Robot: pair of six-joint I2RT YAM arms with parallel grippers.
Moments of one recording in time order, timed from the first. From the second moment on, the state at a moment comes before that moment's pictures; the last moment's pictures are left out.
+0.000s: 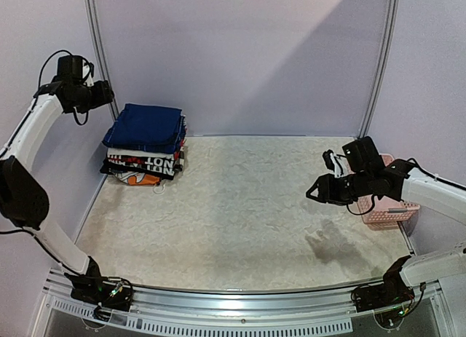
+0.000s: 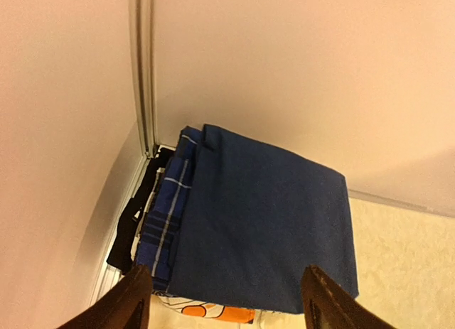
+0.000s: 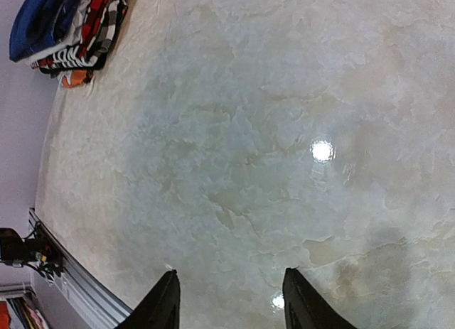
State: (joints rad) left arm 0.07 1.59 1.76 -0.67 -0.01 -0.23; right arm 0.57 1.18 0.85 -0.50 -0.20 0.58
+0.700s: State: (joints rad) left arm -0.37 1.00 1.11 -0.60 -0.29 -0.27; right arm 0.58 1.05 1.01 -0.62 -0.19 0.54
